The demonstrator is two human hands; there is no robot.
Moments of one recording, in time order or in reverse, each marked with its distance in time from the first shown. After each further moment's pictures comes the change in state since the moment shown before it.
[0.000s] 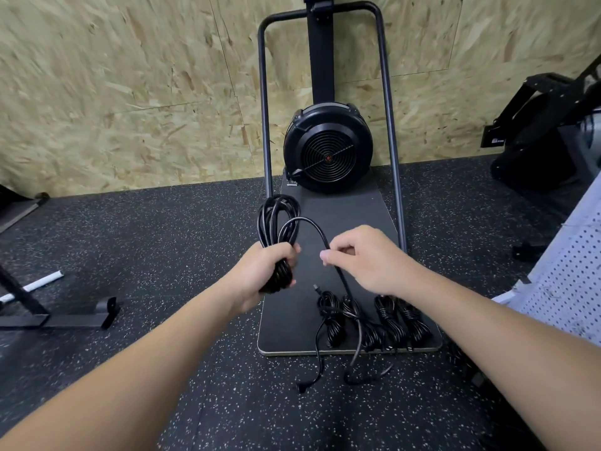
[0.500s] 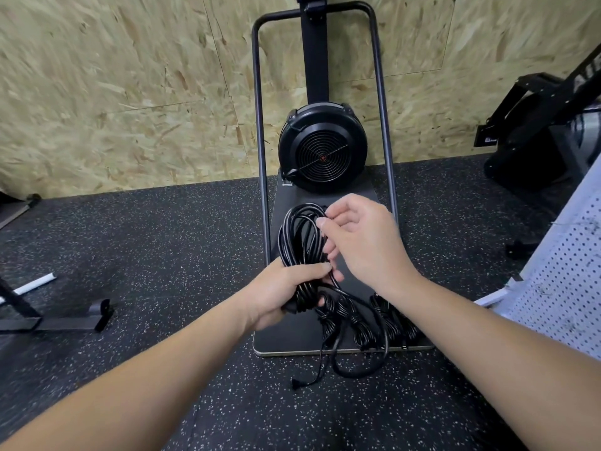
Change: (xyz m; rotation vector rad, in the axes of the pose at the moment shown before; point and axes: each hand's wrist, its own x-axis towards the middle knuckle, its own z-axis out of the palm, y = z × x) left_hand -0.018 -0.012 0.042 -0.111 -0.278 0.008; right_hand -0.004 -0.026 0.002 0.390 0.456 -0.017
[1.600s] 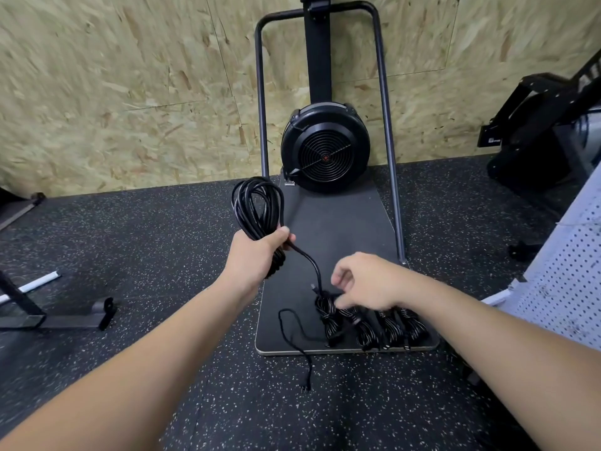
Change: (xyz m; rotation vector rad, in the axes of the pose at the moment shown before) left_hand 0.015 0.024 -0.038 0.206 0.576 0.237; right_hand -0.001 0.051 -0.010 -0.699 -0.686 0.258
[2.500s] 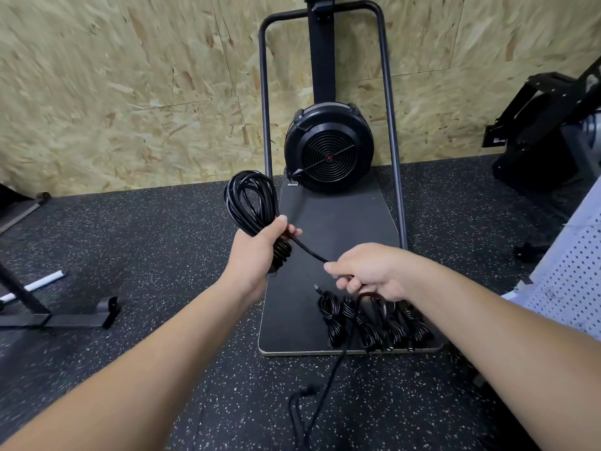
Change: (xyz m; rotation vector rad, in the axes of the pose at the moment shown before) left_hand -0.002 0.008 0.004 -0.195 -0.023 0.026; right_hand 0.018 -0.014 -0.006 0.763 -0.175 0.234
